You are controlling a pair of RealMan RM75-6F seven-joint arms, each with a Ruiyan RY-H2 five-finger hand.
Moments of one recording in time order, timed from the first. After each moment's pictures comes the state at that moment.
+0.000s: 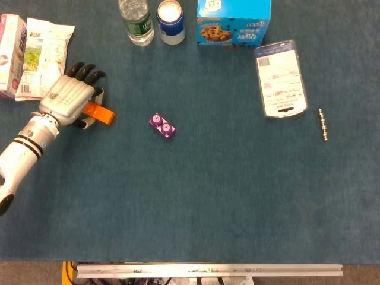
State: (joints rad) left arm -0.70 -1.44 0.03 -1.09 1.48 0.85 -0.11; right arm -0.01 -1.05 0.07 -1.59 -1.58 1.63 0.05
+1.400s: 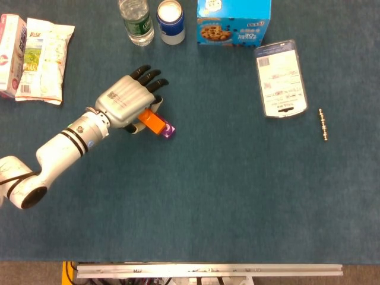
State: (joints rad) left arm -0.86 -1.39 -0.04 -1.38 1.47 0.75 0.07; right arm -0.03 -1.06 0.06 -1.56 -1.56 1.64 0.08
